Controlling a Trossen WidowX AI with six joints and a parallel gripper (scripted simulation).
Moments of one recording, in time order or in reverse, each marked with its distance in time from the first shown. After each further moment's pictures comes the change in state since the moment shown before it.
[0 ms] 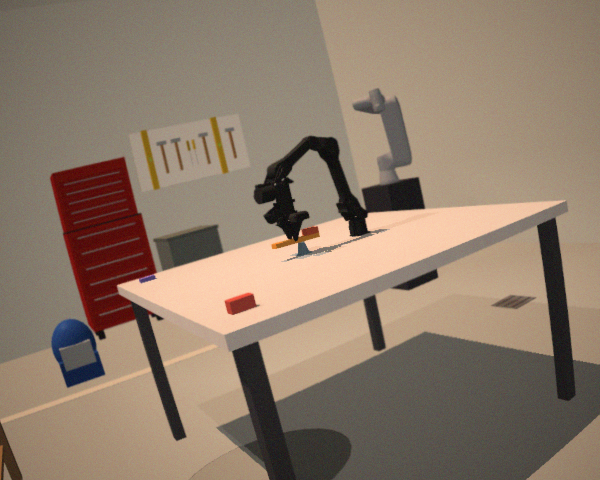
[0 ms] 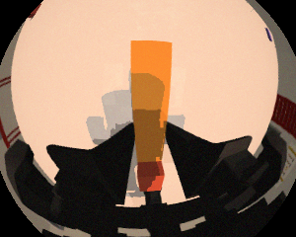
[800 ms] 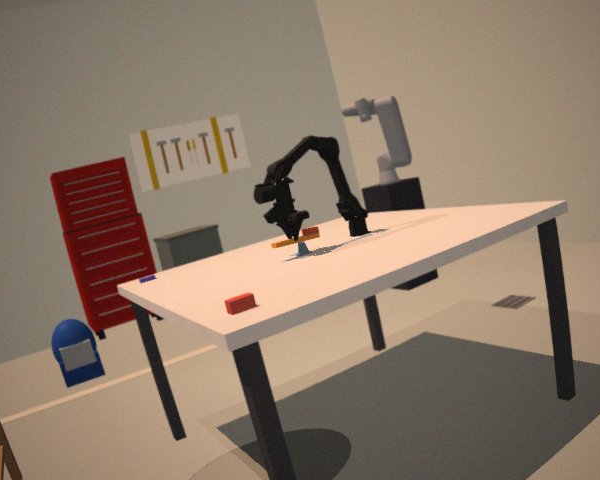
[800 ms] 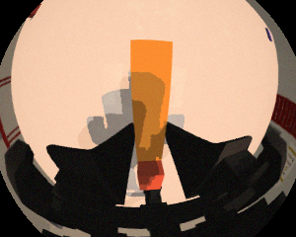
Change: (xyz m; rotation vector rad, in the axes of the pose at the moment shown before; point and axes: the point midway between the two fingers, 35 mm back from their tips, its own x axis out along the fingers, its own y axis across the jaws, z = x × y) arm -0.001 0.000 0.000 0.000 0.001 0.000
